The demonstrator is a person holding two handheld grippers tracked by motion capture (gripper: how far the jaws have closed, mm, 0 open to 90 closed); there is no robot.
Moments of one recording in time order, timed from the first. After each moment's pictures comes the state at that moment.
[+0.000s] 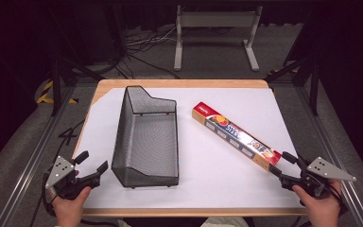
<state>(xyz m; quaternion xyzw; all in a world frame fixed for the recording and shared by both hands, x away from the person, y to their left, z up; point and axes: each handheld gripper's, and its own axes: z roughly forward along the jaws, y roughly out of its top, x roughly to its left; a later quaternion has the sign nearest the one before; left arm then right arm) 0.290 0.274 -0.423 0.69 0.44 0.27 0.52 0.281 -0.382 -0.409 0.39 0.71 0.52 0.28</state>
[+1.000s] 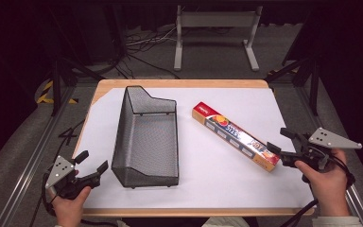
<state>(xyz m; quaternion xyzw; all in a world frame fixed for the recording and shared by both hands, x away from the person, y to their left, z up) 0.290 0.273 -0.421 0.69 0.43 0.27 0.52 0.320 -0.365 -0.335 0.34 0.73 0.53 0.26</state>
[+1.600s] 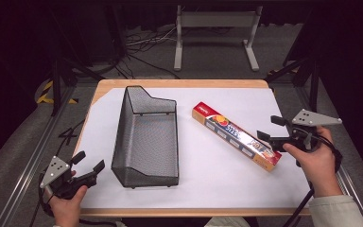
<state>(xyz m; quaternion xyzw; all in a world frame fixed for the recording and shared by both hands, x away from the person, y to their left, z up) 0.290 0.283 -0.426 0.67 0.45 0.26 0.52 0.364 -0.345 -0.319 0.34 0.77 0.48 0.24</state>
